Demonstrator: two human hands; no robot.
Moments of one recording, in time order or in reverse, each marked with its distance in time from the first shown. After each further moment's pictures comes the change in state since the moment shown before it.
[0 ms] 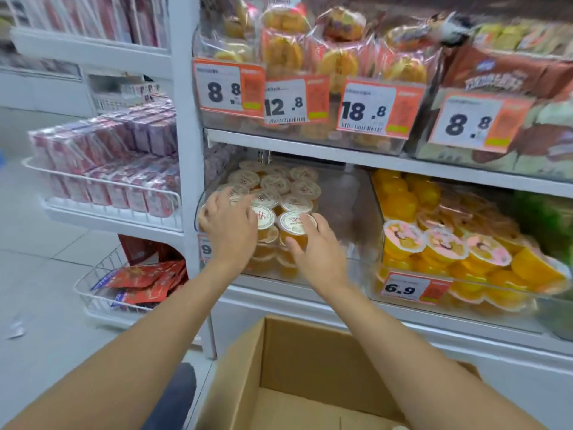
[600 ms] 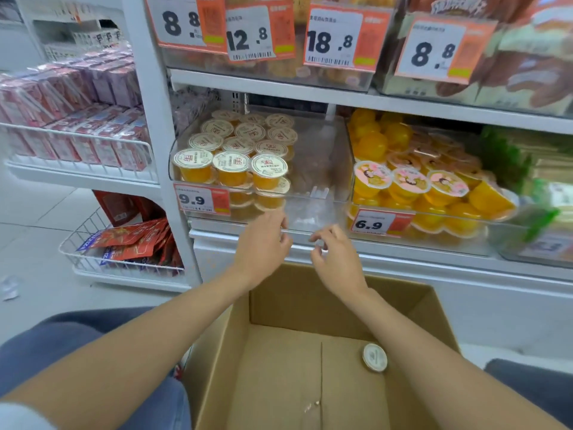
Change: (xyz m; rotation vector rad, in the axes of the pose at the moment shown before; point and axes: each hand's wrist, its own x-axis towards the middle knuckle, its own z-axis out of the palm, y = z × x) left_hand -0.123 0.041 0.009 -0.322 -0.385 0.306; right_hand -0.113 0.072 -0.009 0.119 0.022 0.018
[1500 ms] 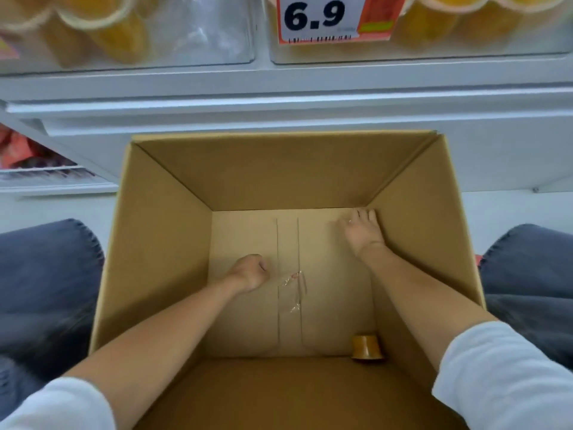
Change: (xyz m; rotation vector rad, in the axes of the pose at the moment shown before) left_hand -0.204 -0.051 0.235 0.018 -1.079 -0.766; right_hand -0.173 0.256 0.108 -0.748 -0.994 0.247
